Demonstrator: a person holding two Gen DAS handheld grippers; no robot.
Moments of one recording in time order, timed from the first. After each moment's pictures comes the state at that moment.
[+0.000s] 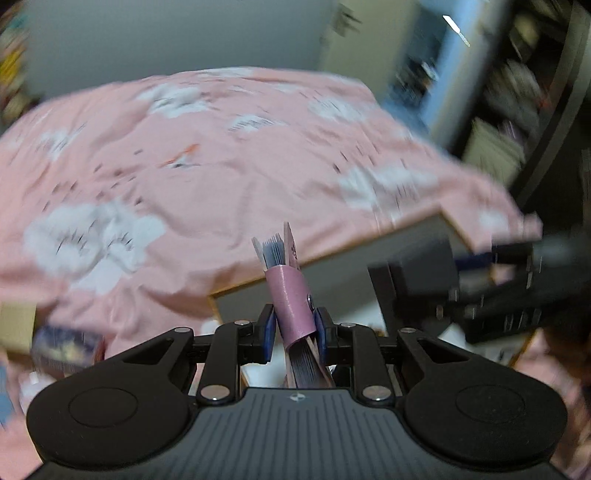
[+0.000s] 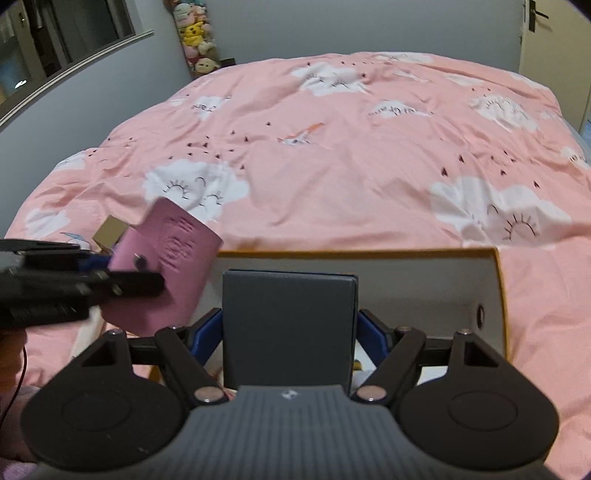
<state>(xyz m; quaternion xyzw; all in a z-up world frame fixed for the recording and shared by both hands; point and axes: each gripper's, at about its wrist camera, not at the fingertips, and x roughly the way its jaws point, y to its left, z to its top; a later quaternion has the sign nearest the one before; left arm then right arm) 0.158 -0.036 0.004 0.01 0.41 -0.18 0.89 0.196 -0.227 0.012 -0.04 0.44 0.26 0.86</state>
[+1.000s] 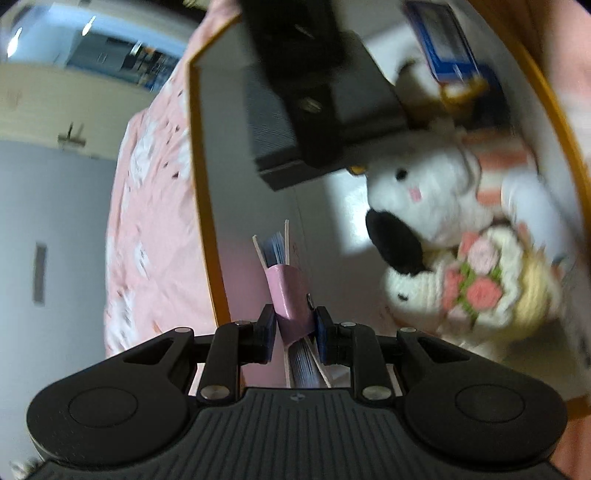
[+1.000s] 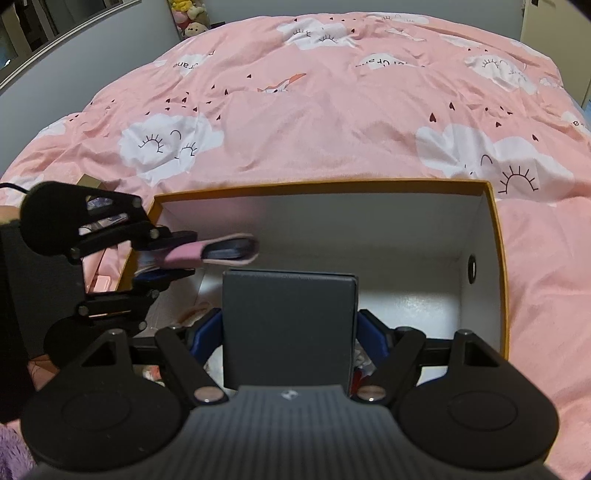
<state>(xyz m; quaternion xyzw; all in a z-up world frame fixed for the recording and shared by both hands) 0.118 -0.127 -0.124 0.64 0.23 -0.29 0.67 0.205 -0.247 -0.025 -0.06 0.48 0.25 0.84</state>
